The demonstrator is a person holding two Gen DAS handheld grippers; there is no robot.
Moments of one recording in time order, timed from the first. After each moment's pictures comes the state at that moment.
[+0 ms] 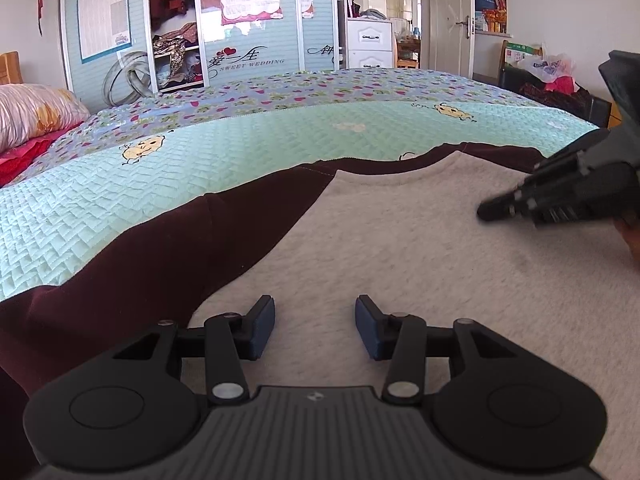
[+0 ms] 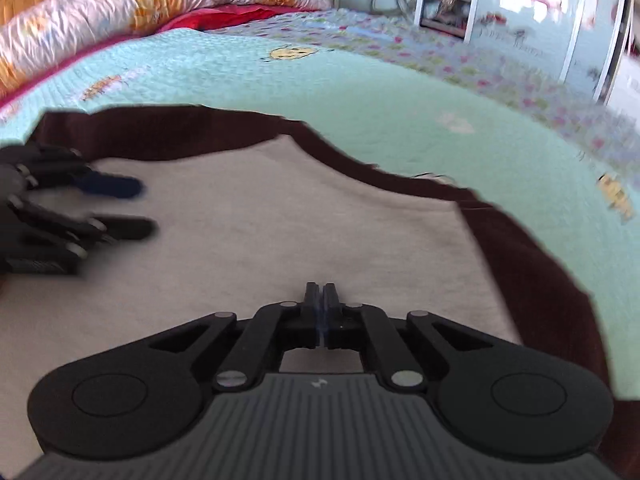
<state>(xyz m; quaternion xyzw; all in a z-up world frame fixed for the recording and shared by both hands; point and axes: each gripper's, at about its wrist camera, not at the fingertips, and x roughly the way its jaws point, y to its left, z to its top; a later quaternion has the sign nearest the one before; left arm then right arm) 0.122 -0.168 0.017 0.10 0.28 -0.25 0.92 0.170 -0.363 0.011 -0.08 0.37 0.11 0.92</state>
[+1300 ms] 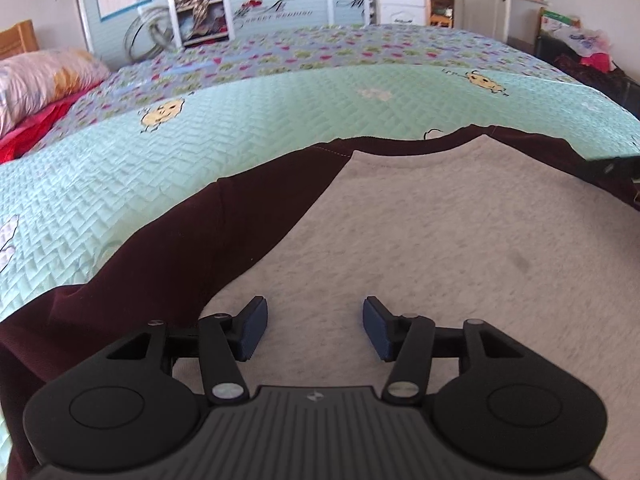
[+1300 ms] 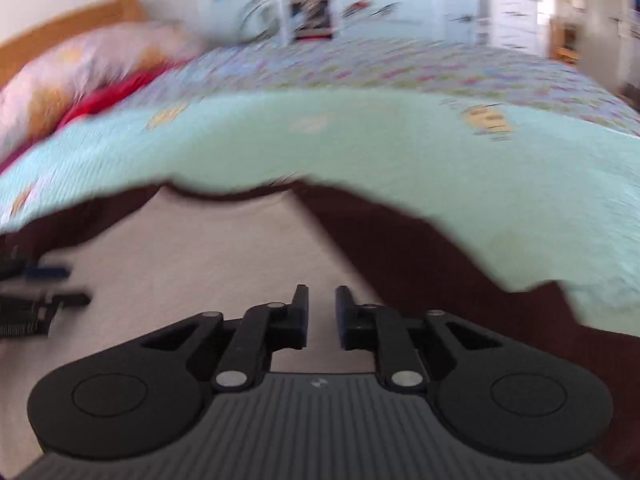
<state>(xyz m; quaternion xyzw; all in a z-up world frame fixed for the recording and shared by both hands) 0.131 -0.183 0.046 0.11 0.37 -0.20 0.90 0.077 -0.464 0.048 0.10 0.33 0.00 0.94</state>
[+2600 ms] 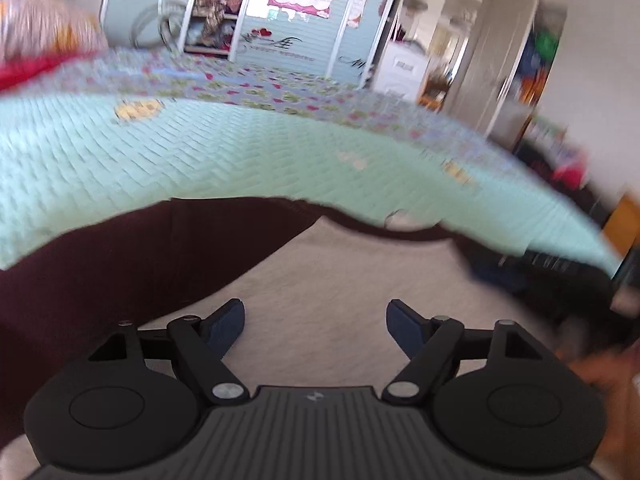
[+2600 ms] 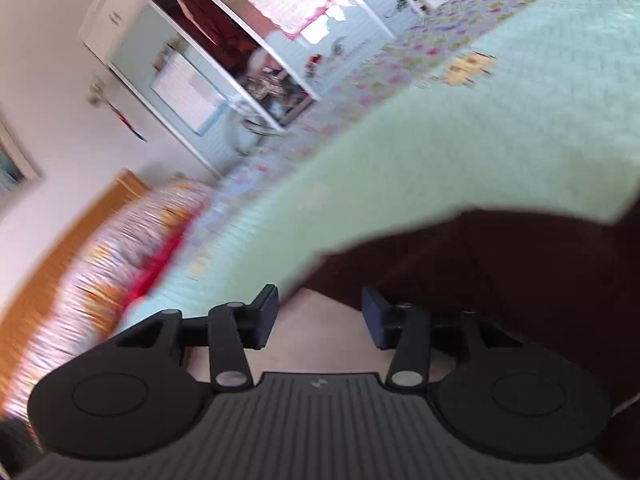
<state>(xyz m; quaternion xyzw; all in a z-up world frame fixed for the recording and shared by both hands) 0.161 -0.179 0.035 -0.09 0.33 -0.26 0.90 0.128 -0.531 -0.018 0.37 0.21 0.01 0.91</state>
